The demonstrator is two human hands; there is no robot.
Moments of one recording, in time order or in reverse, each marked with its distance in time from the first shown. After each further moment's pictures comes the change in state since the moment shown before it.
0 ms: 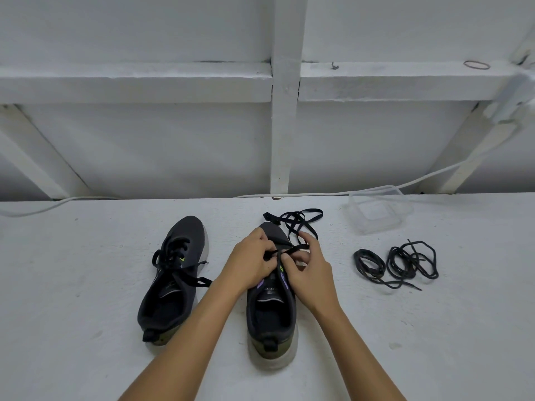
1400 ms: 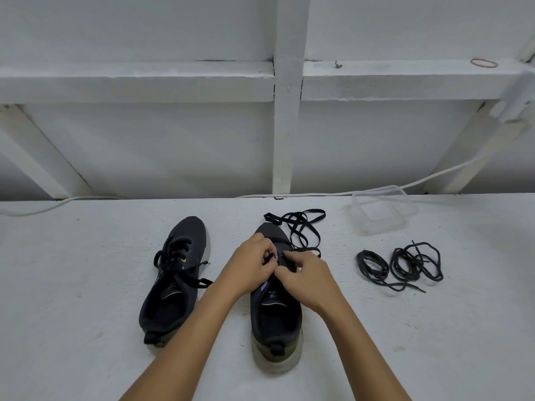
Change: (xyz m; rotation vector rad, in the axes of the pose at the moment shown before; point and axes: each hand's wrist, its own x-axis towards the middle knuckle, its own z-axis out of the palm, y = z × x) left_hand -0.004 -0.006 -0.001 -0.118 0.000 0.028; right_hand -0.013 -0.049 -0.013 -0.230 -0.260 0.111
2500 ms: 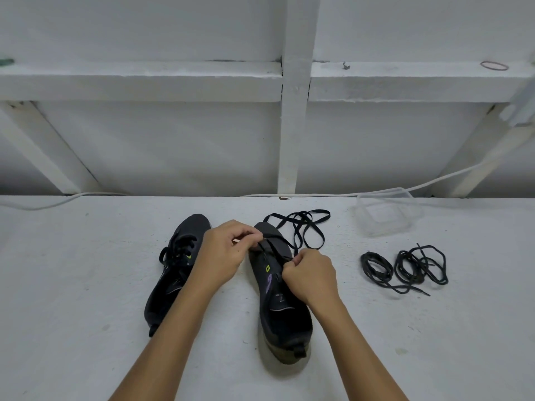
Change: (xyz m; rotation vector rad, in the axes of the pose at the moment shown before) left_hand -0.029 0.008 -0.054 -0.403 0.318 -0.072; right_hand 0.014 -0.004 0.012 -0.208 0.168 0.173
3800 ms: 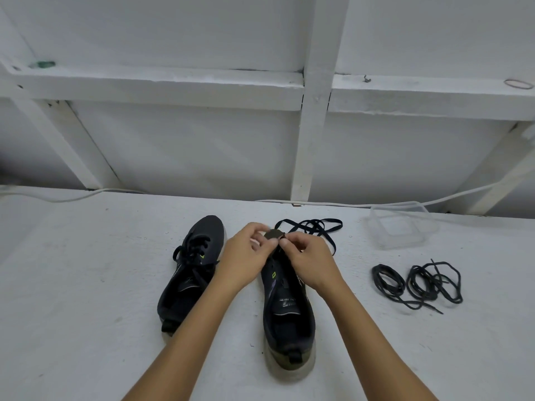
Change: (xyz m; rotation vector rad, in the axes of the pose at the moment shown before) left_hand -0.001 0.005 0.014 -0.007 -0.001 -0.282; right_hand 0.035 -0.009 0.005 0.382 -0.136 -0.374
